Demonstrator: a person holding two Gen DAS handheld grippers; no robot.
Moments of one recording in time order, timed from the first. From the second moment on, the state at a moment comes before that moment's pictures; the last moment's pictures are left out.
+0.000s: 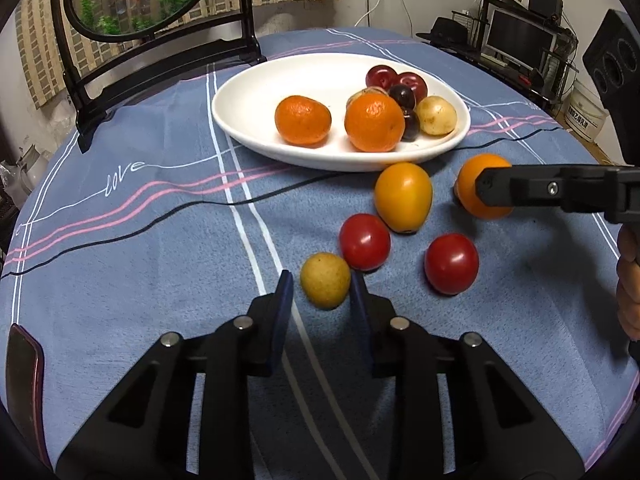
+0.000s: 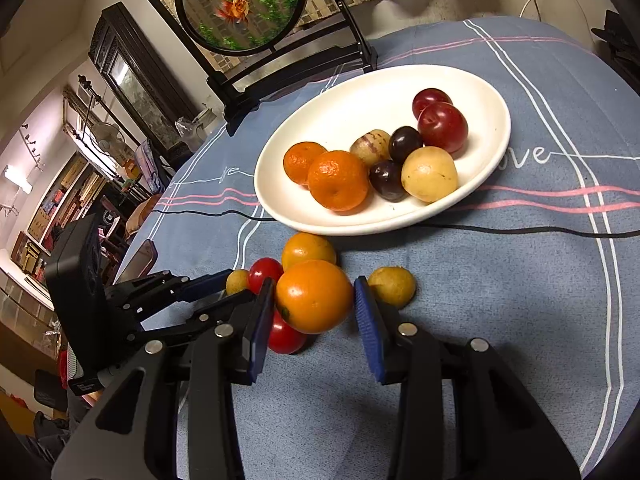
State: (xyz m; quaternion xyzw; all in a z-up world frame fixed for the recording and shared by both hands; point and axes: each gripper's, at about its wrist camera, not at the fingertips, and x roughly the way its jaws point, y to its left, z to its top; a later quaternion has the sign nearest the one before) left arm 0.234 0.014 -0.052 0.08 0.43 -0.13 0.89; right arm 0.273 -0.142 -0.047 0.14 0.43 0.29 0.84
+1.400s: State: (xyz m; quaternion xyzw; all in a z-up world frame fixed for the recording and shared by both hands) left arm 0.236 0.019 -0.051 0.06 0.43 -0.13 0.89; right arm 0.287 -0.134 -0.071 0.15 0.48 0.30 0.81
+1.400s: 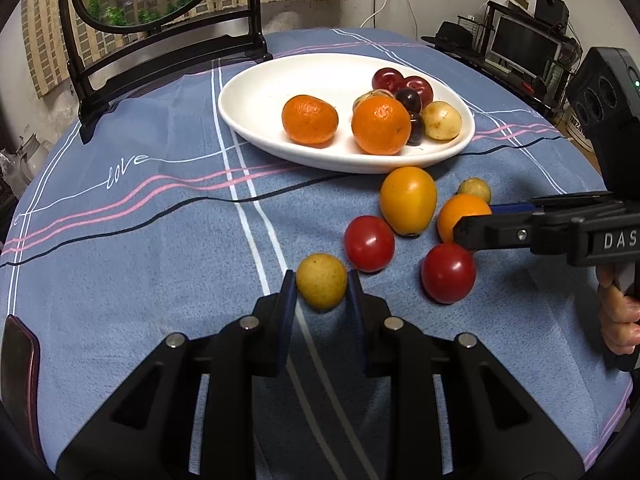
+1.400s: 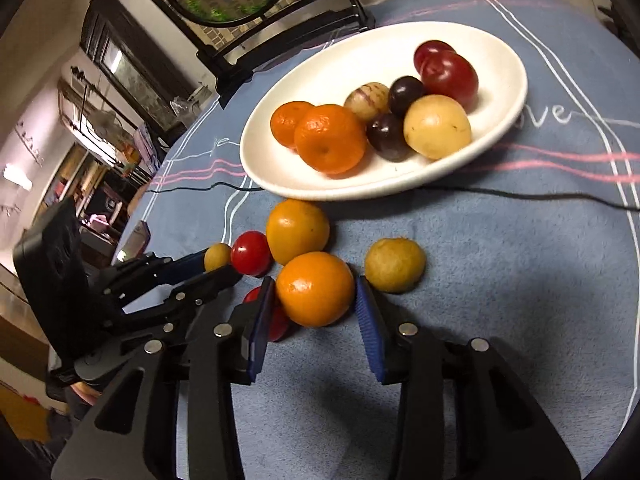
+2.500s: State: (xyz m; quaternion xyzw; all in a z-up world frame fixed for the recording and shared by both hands) left arm 0.257 0.025 0.000 -0.01 0.35 -0.01 0.94; right arm 0.287 -0.162 -0.014 0.05 0.32 0.20 0.92
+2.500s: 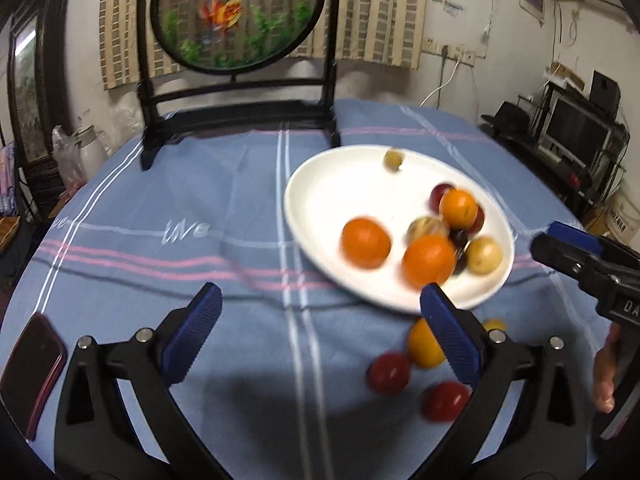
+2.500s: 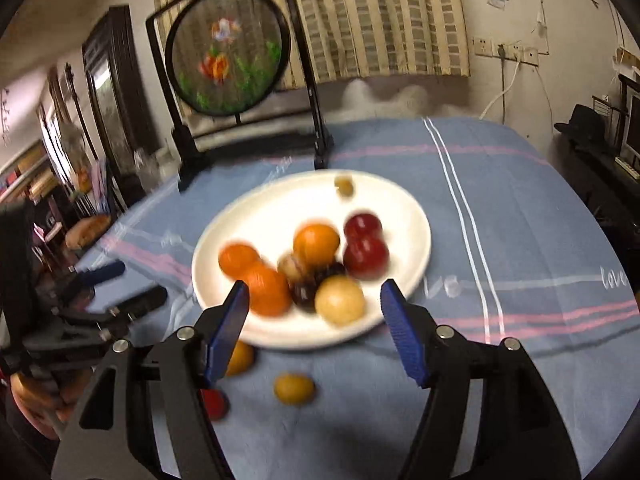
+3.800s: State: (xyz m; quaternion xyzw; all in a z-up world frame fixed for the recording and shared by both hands) left arm 0.234 0.037 0.002 -0.02 0.35 0.01 0.94; right arm 0.279 -0.113 -0.073 -0.09 0.41 0.22 0.88
